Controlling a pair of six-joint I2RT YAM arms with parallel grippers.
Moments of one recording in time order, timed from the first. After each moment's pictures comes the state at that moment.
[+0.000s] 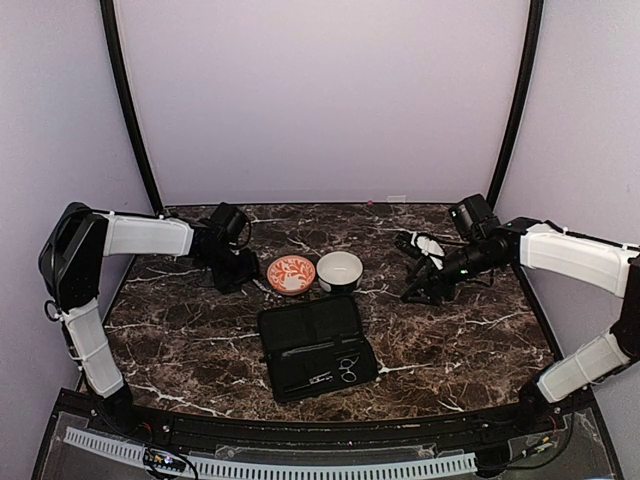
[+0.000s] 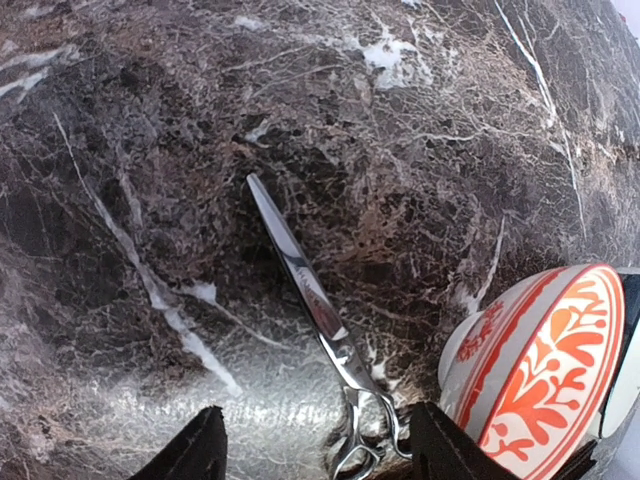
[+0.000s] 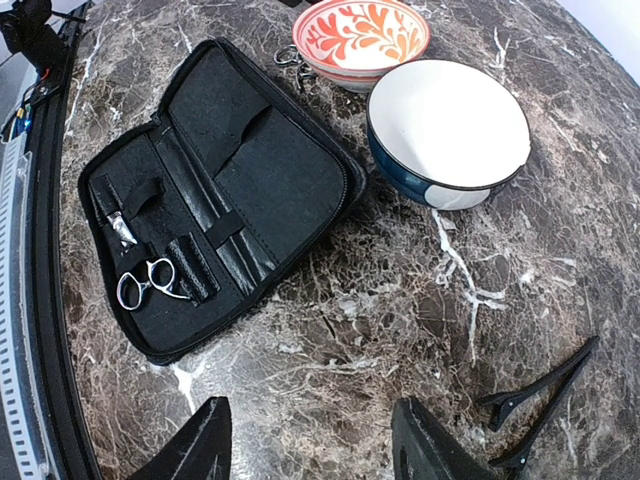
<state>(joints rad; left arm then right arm) -0.51 1.83 1.19 -0.45 0.04 -0.84 0.48 1.38 0.96 -0.58 -0.58 -0.54</state>
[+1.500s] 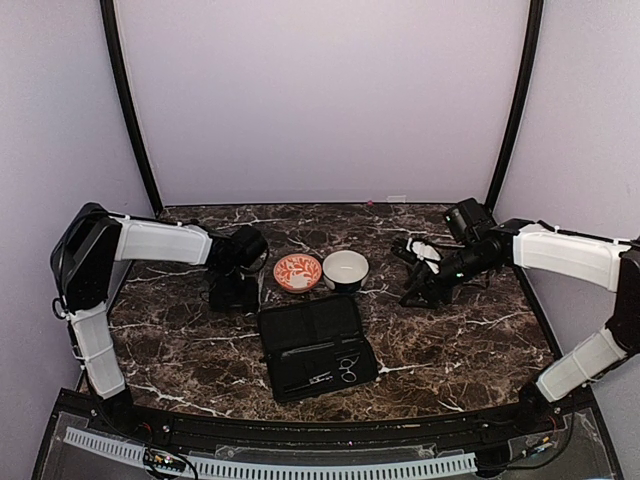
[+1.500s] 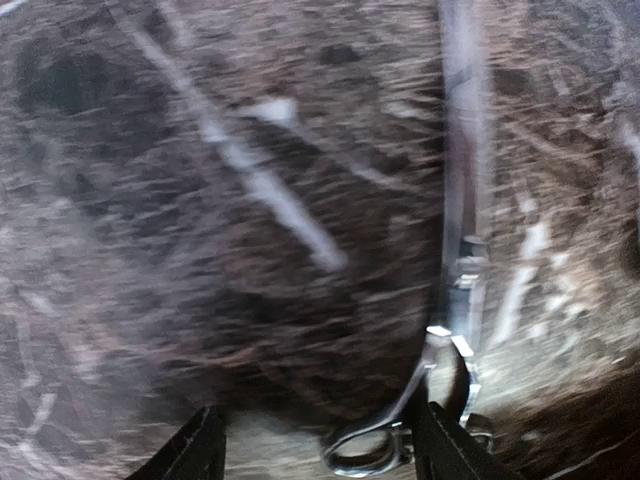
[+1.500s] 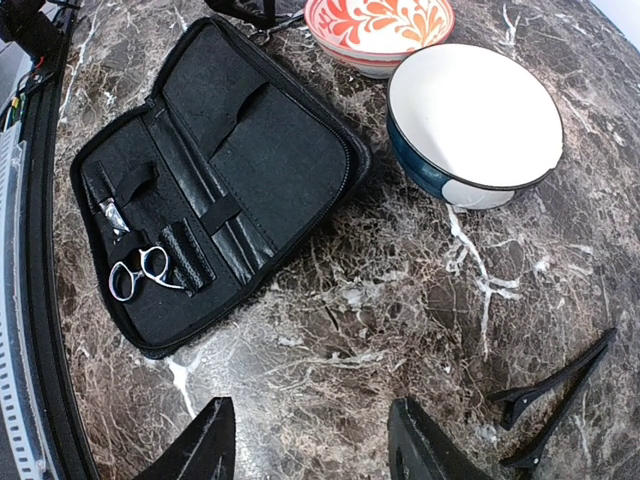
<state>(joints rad) -0.63 1.90 1.24 -0.73 -0.17 -0.75 0.49 1.42 0.96 -0.58 -0.56 -0.55</state>
